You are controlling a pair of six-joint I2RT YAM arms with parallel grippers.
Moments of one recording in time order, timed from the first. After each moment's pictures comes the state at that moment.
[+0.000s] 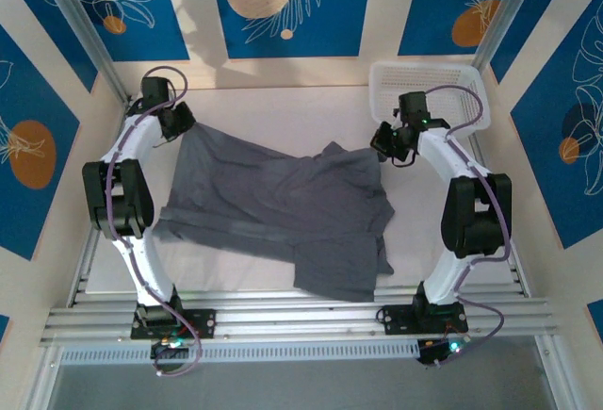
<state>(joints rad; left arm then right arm) 0.06 1.98 1.63 -0.53 0.14 -0.52 0.08 1.76 1.35 -0.61 -0.29 0.58</state>
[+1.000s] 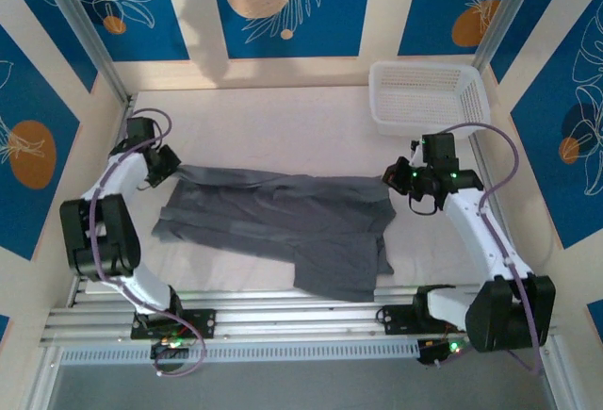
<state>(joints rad) 0.15 1.61 1.12 -0.55 0.04 -0.57 0.06 1.15 0.92 -0.67 -0.37 0.62</state>
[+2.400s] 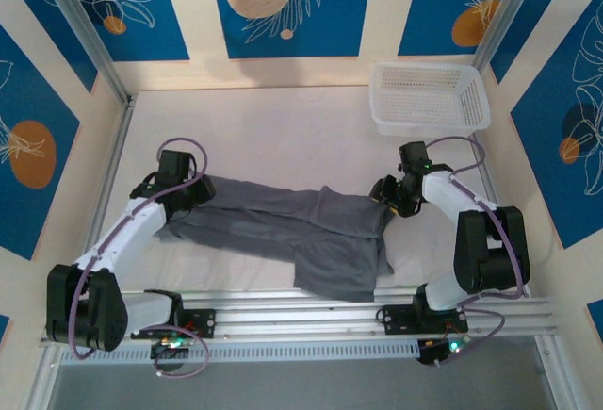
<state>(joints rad) -0.17 1.22 0.80 -0.55 0.00 -0.58 0.10 1.50 0.86 -0.63 -0.23 0.60</state>
